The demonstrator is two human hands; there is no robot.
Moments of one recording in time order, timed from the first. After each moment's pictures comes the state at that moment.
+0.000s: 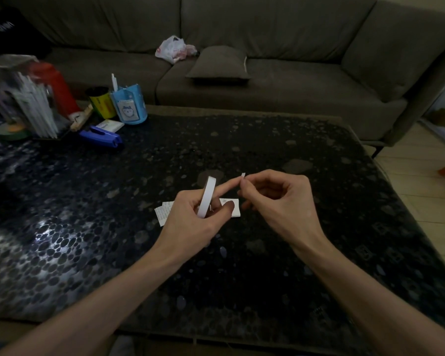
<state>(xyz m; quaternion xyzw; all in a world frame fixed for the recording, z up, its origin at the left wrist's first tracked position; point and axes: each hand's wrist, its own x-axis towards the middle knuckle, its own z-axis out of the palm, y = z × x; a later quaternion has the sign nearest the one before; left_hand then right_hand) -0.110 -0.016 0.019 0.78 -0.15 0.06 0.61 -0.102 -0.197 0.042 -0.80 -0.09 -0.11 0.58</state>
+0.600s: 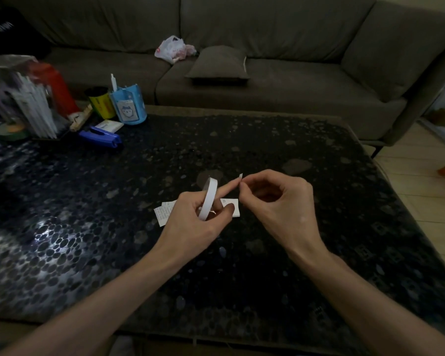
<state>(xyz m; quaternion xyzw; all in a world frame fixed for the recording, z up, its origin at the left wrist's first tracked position) -0.110 -0.015 0.014 0.80 -0.15 0.05 0.59 -0.106 -0.194 0.037 -0.85 -0.12 -0.20 0.47</state>
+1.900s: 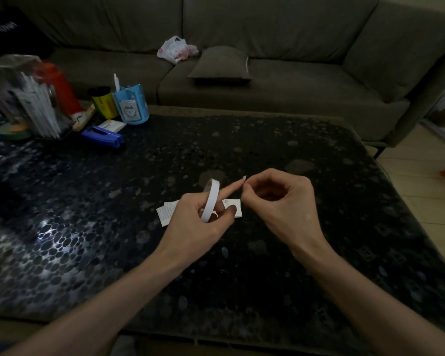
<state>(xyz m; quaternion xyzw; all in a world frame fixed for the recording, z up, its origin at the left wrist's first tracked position) -0.111 -0.013 0.011 0.80 -0.14 0.05 0.58 -0.101 -0.193 0.037 -0.83 -0.11 -0.16 0.52</state>
